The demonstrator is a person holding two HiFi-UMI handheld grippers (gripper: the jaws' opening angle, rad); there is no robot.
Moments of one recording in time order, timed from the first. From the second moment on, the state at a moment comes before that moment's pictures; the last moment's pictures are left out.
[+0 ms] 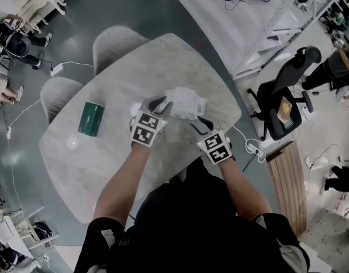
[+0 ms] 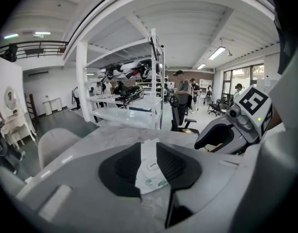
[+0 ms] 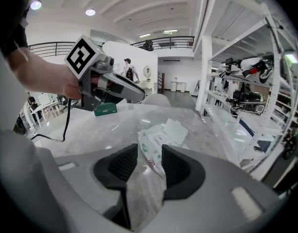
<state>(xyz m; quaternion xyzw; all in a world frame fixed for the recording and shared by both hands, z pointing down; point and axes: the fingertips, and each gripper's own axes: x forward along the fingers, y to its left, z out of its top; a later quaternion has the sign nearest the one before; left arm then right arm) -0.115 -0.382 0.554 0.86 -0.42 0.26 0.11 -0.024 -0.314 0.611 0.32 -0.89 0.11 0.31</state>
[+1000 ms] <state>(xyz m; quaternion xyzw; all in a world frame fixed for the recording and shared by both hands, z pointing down) -0.162 -0.238 0.448 0.90 -0.42 0.12 0.06 -0.017 -0.228 0.493 0.38 -0.89 0.12 0.20</state>
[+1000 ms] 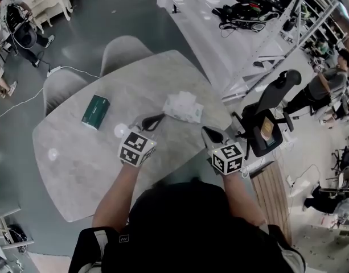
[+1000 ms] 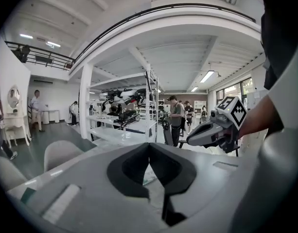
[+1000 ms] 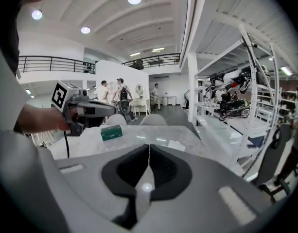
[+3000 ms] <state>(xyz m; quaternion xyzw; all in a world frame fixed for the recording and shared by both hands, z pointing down) -0.105 -0.274 0.377 0.84 -0.53 0.08 0.07 0.082 -0.270 0.385 0.34 -0.93 0.06 0.09</state>
